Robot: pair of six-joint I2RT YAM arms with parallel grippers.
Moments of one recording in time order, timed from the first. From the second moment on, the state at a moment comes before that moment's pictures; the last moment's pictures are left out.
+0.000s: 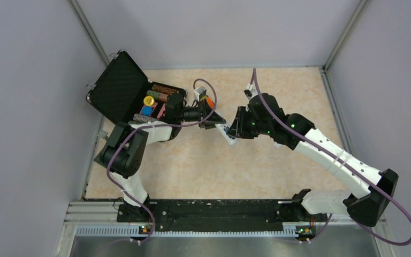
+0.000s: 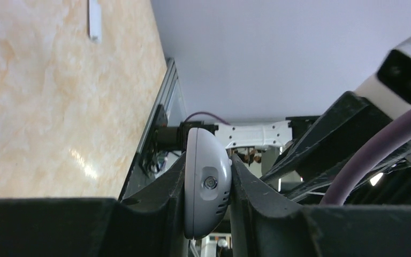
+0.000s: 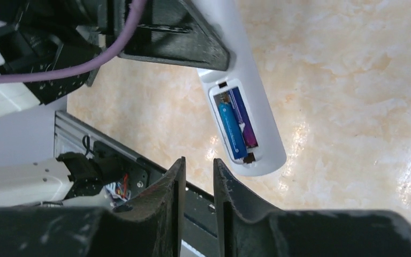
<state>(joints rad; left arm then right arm) -0.42 1.79 0.92 0.76 1.11 -1.36 0.79 1.22 1.24 -0.70 -0.05 0.71</state>
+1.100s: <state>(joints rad) -0.42 1.71 0.85 0.94 0.80 -1.50 0.78 1.16 1.27 -0.68 0.26 0.96</state>
